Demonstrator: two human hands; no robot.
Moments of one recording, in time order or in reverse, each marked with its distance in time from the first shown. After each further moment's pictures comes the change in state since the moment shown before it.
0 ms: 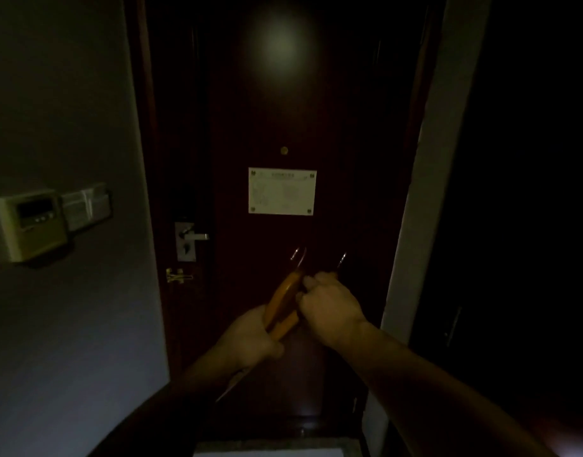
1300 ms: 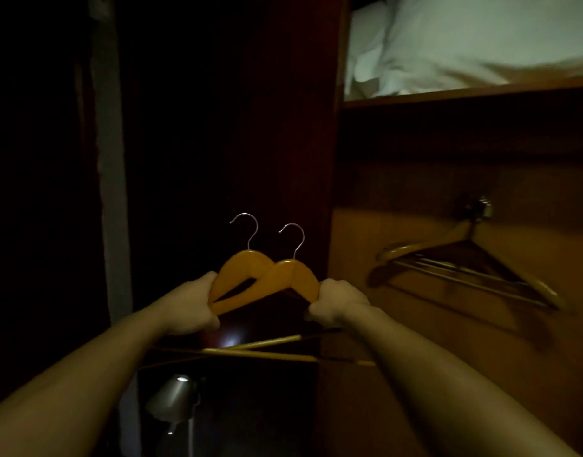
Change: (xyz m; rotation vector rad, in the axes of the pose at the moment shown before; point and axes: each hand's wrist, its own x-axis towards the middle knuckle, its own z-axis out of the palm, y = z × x) left_hand -0.274 0.257 0.144 0.374 -0.537 0.779; right_hand -0.541 0.058 -0.224 0.470 -0.214 1.351
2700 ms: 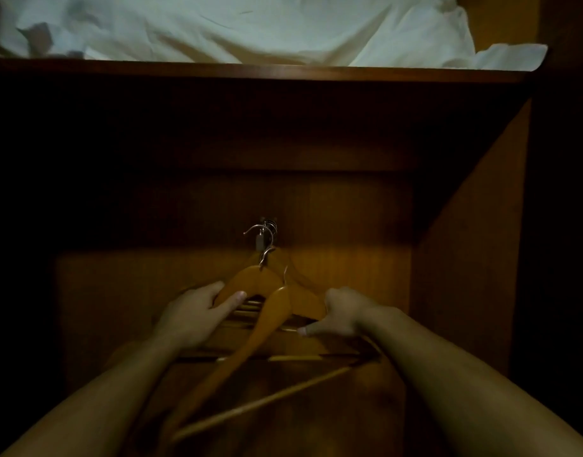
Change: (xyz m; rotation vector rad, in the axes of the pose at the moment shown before) left_hand 0.280 0.373 0.238 -0.190 0.050 0.656; right_hand 0.011 0.410 -0.191 -0.105 0.139 0.395
